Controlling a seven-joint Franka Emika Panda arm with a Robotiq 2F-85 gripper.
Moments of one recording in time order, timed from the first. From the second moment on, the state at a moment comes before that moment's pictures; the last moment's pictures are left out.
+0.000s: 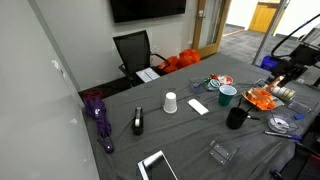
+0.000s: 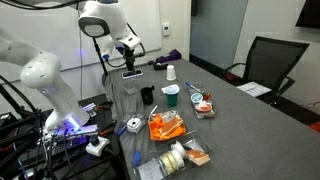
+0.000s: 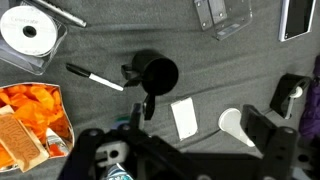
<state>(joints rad) 0.00 -0.57 -0.23 -2.72 0.28 2.29 -0.06</state>
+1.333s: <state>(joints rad) 0.03 -0.28 -0.23 -2.72 0.44 2.51 -0.16</state>
